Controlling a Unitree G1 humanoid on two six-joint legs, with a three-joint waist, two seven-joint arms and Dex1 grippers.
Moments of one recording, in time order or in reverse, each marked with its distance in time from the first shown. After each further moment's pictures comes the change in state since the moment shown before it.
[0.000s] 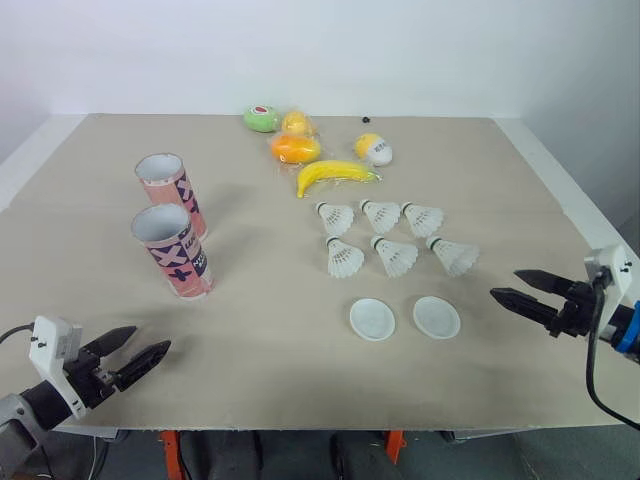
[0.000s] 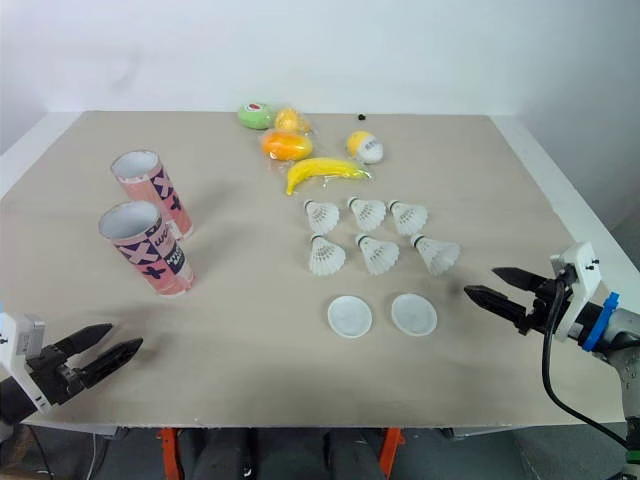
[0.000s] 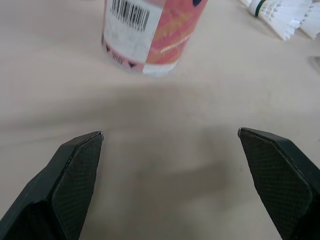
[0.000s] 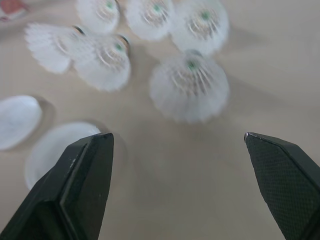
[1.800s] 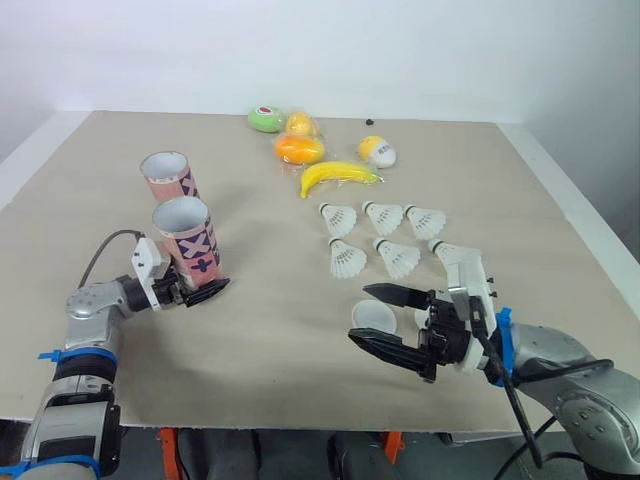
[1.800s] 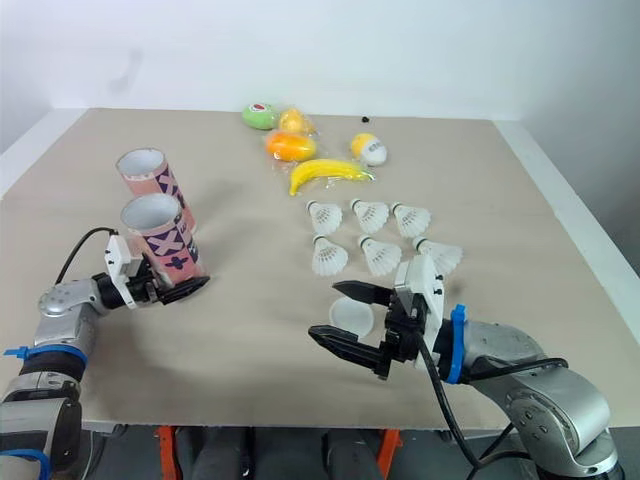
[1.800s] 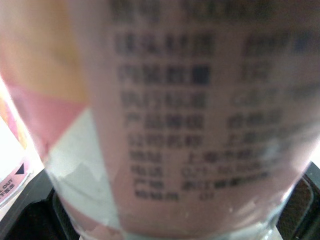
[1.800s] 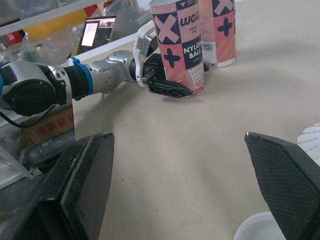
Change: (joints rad) left arm -1.009 -0.083 -0.369 1.235 0.437 -0.892 -0.519; right arm 0.071 0.199 0.302 -0.830 0.330 0.230 -0.392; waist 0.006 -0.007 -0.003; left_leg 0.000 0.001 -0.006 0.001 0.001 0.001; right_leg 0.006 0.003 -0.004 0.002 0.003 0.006
